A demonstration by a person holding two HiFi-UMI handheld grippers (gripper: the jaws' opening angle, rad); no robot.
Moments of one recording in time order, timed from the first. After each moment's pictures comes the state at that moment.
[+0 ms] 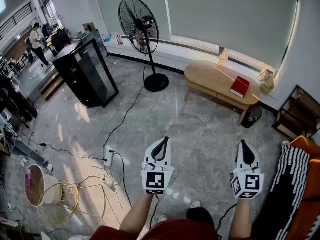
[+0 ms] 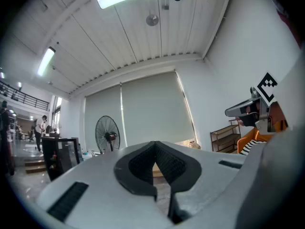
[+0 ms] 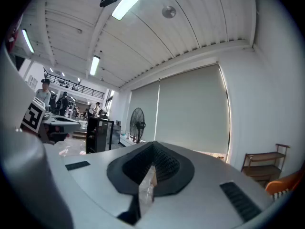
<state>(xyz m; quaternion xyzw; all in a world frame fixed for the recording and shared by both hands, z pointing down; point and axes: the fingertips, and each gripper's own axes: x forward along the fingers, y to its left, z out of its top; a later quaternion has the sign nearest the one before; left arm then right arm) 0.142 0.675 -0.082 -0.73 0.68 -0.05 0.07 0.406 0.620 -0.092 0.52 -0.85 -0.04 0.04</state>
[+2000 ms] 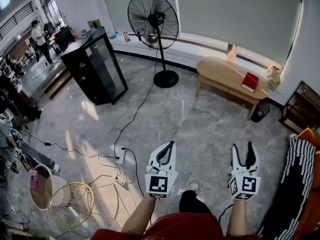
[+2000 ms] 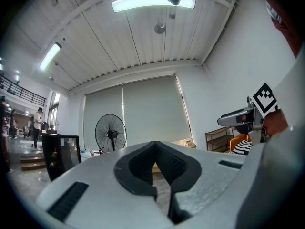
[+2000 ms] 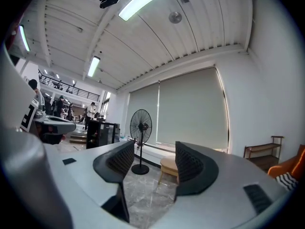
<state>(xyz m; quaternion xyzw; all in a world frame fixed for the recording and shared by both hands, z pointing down) 0.022 0.780 -0.059 -0.75 0.66 -0.04 0.06 0.270 0.721 -0.061 0.55 -0.84 -0.03 0.02</state>
